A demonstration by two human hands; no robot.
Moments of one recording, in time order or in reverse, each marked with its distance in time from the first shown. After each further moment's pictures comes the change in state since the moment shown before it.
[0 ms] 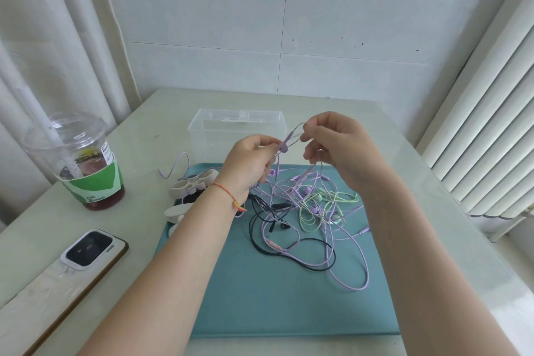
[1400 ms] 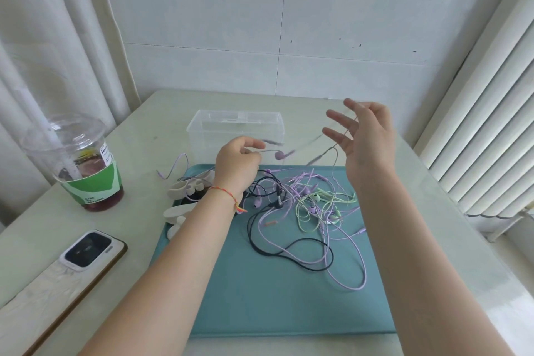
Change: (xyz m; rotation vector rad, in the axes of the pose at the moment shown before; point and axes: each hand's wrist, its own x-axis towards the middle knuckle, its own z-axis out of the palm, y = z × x) left_hand 0.009 -0.015 -0.009 0.201 0.234 0.035; right_hand 0.010 0.000 -0.009 0.565 0.478 -0.068
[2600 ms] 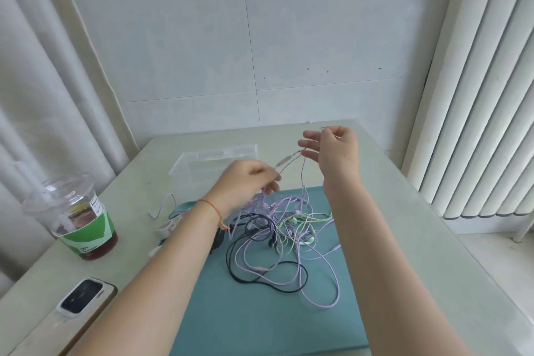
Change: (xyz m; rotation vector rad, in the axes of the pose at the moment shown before) left_hand -0.023 0.063 0.023 0.352 -0.456 0.215; right_hand 0.013 -0.022 -0.017 -0.162 0.027 0.039
